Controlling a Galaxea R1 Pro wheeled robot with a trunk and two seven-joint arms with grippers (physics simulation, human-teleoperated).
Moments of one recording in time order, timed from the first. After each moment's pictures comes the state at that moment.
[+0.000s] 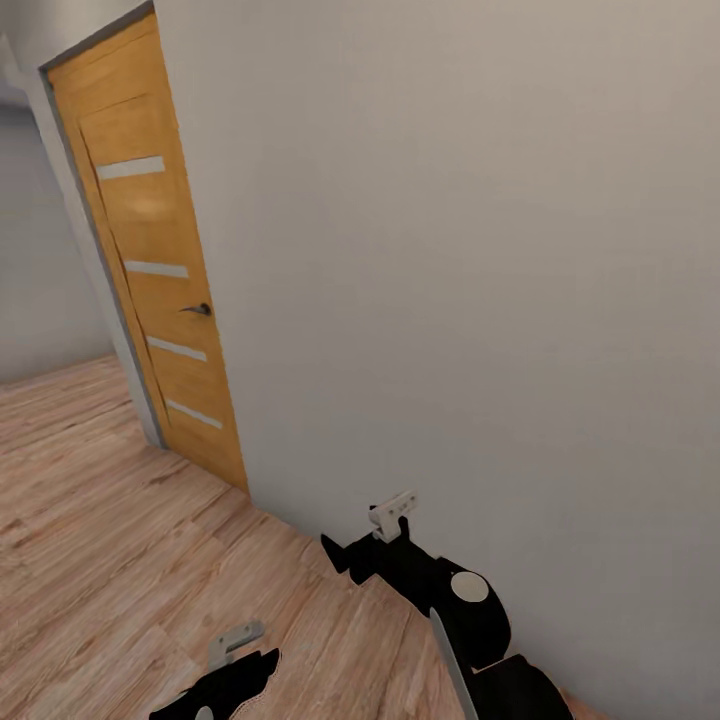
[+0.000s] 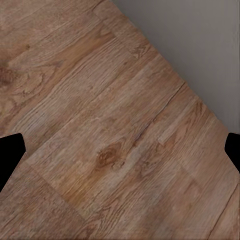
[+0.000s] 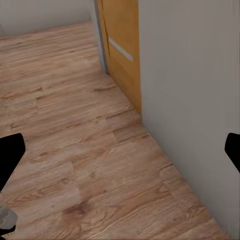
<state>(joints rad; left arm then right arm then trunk) -0.08 -0.08 0.04 -1.14 0.33 0.47 0.10 -0.21 0.17 0.31 -1.64 0.14 0.56 0.39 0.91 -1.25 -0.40</state>
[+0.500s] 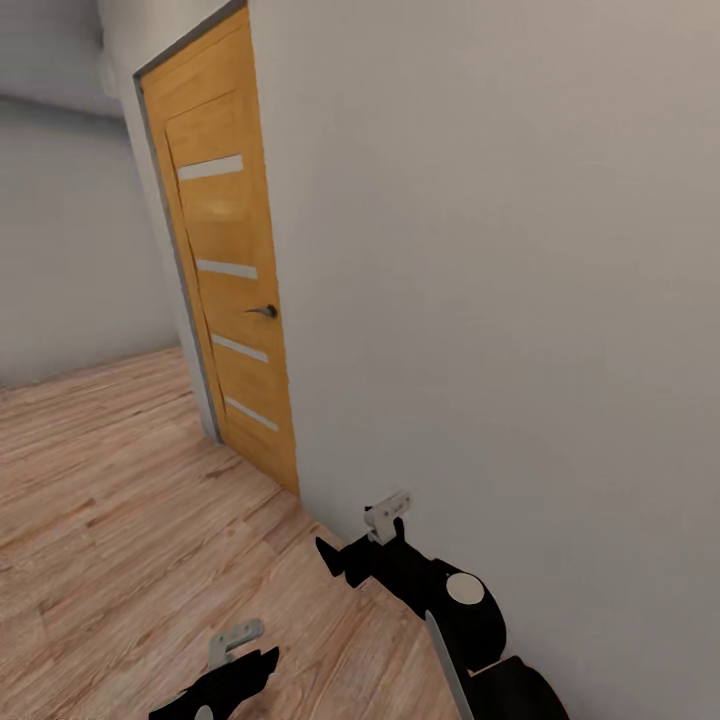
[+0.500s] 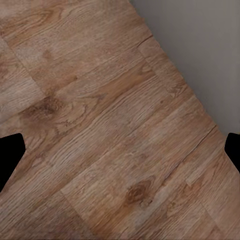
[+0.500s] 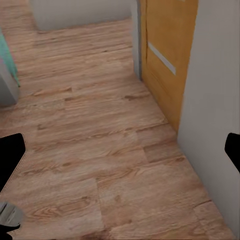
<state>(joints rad) -0.08 -0.08 0.04 -1.14 0.33 0.47 0.10 -0.21 0.17 0.33 -1.64 0.14 0.56 0.38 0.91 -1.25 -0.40</state>
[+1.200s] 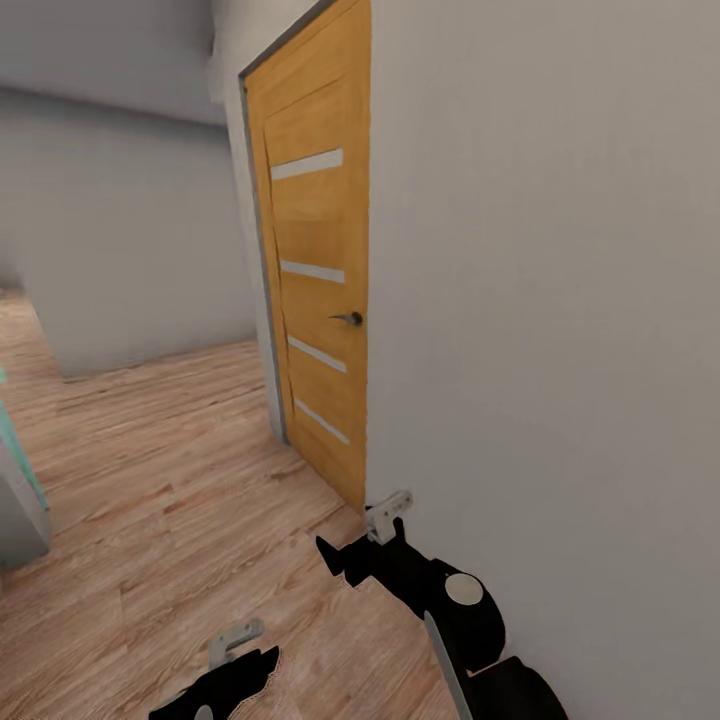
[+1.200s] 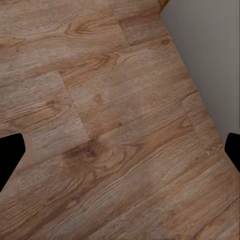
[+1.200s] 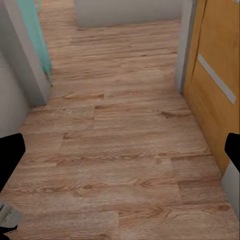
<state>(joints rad) -0.08 -0.08 0.04 -1.15 0.33 0.47 0.10 -0.21 0.17 0.34 -1.64 0.14 0.56 0.37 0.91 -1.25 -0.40</state>
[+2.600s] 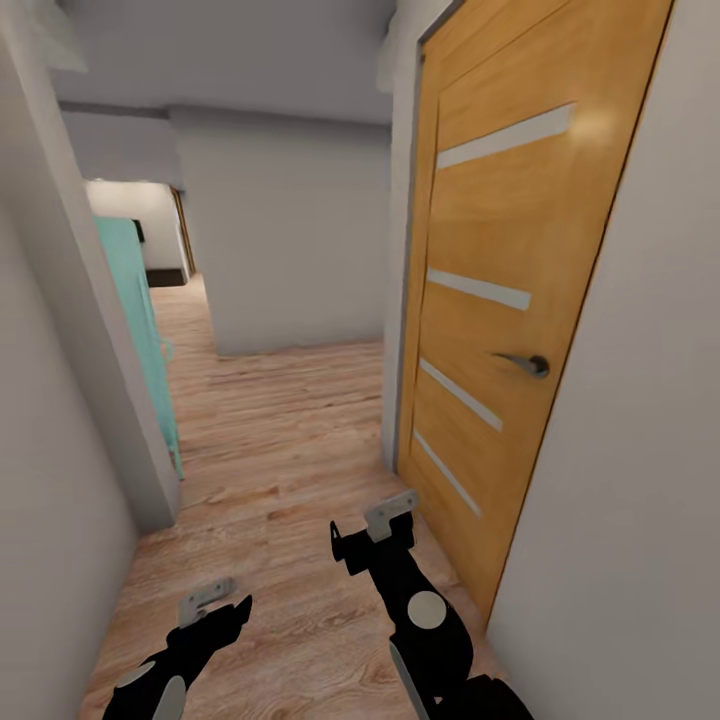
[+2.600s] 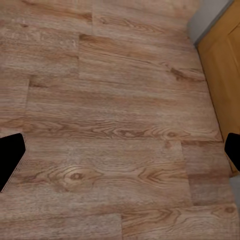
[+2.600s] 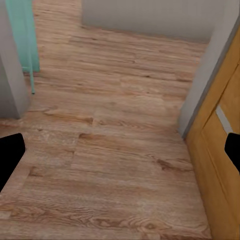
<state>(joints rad) -0.07 -0.03 0.08 -1.34 0.32 0.44 0.11 -0.21 0.17 0.52 -1.64 0.15 0.58 -0.14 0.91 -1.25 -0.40</state>
